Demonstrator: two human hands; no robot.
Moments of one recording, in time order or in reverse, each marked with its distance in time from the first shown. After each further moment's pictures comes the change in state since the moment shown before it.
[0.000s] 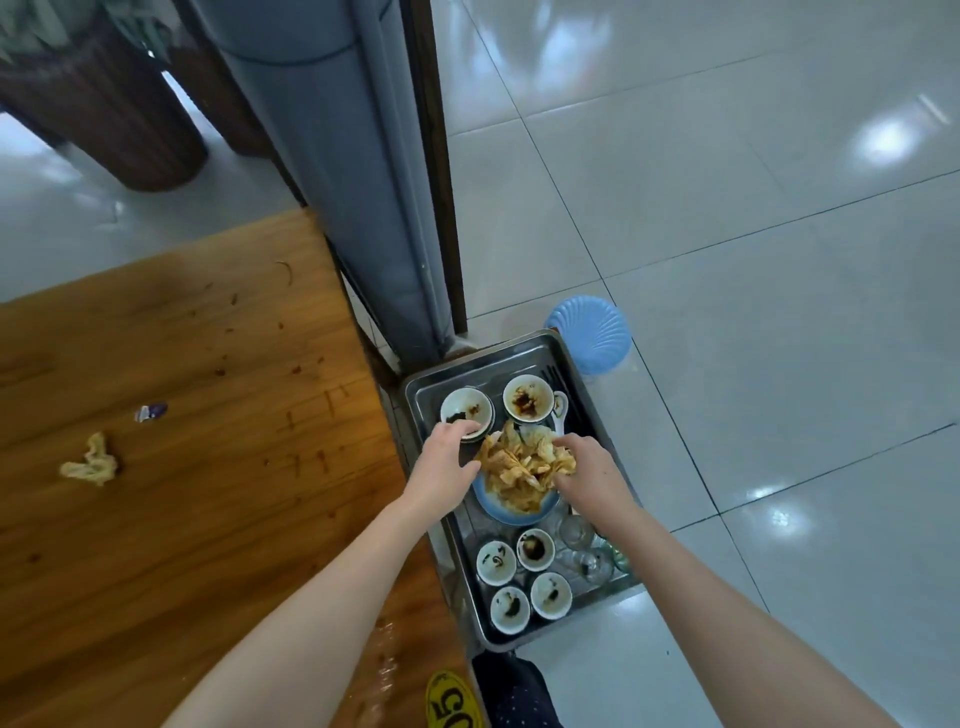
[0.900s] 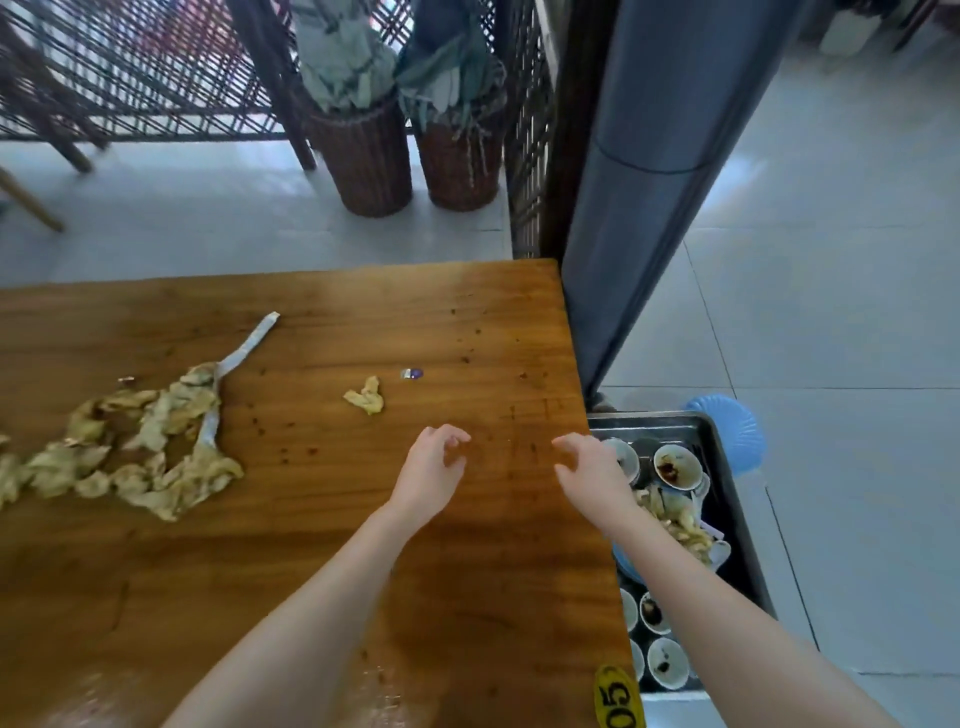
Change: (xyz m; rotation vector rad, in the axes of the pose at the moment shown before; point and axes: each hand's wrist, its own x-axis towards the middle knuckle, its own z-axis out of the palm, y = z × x) left_hand -0.137 -0.148 -0.168 -0.099 0.417 -0.162; right_hand -0.062 -0.210 0.092 -0.098 0.004 -0.440
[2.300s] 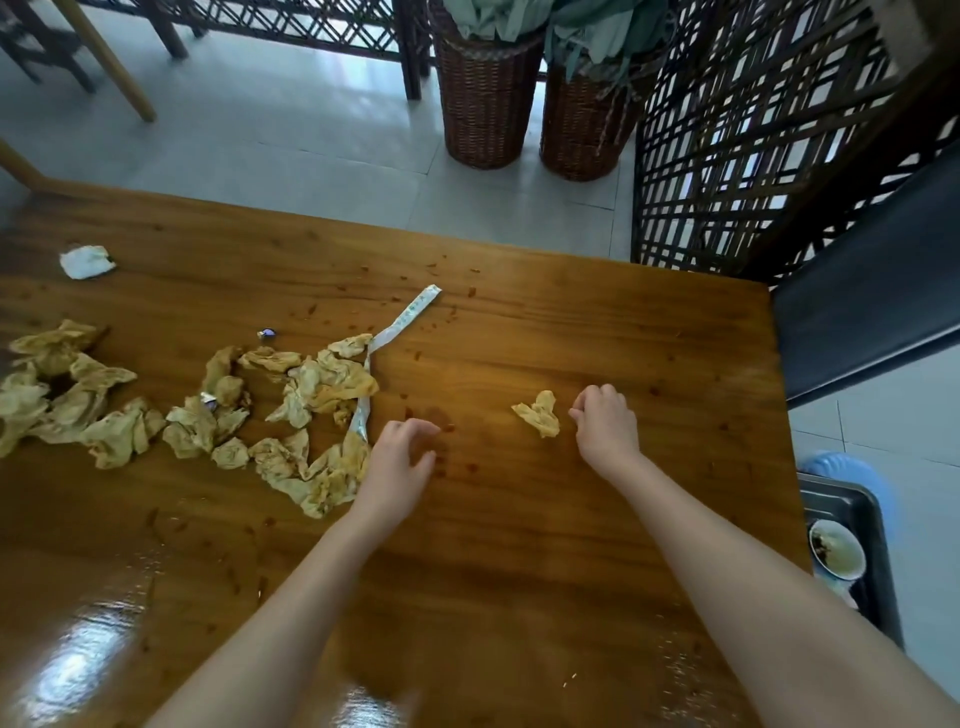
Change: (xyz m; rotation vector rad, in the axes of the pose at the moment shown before) left_hand 0.025 -0.201 -0.152 -0.135 0.174 -0.137; right_hand 0.148 -0.166 0.163 -0.392 0.038 -0.111
